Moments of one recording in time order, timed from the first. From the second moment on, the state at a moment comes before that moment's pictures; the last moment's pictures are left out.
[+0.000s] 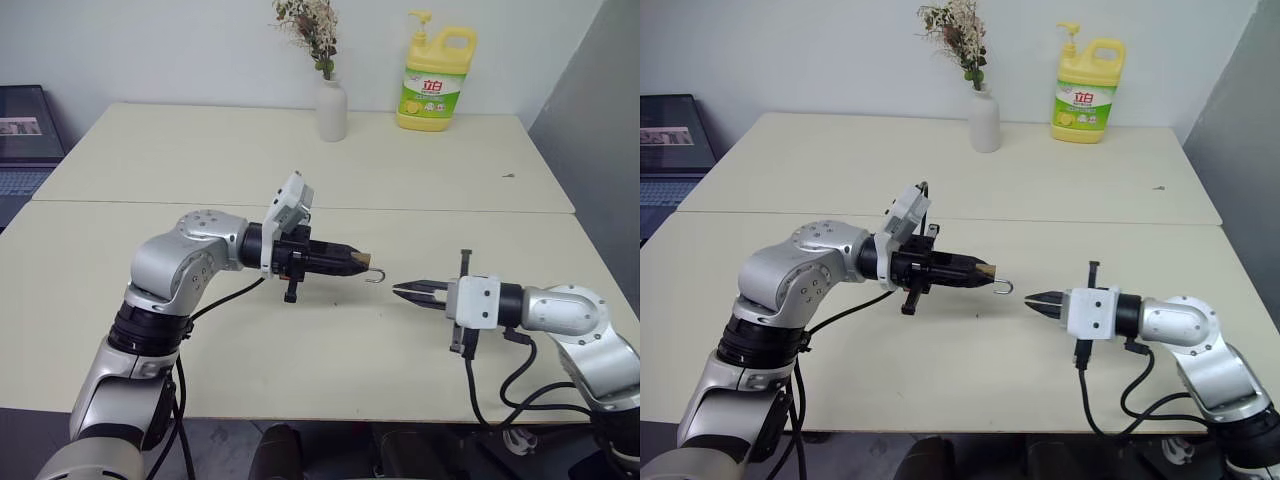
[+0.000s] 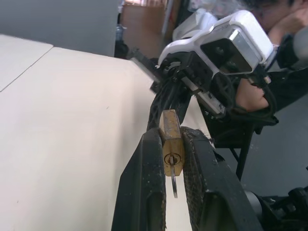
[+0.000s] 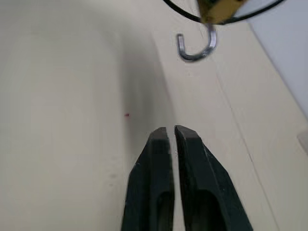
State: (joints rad) left arm -0.68 0.59 -0.15 -0.11 -0.63 0.78 -1.23; right arm -0.17 -0.81 0.05 -0.46 0.20 0.08 0.96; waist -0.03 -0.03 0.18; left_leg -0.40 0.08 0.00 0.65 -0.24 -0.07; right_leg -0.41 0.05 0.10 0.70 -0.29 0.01
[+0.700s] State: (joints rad) left arm -0.55 0.49 -0.23 -0.02 -0.49 0.78 -0.99; right arm -0.11 -0.90 0.02 -0.70 0.41 0.41 0.95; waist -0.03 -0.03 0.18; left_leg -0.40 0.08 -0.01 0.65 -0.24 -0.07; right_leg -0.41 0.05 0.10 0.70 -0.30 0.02
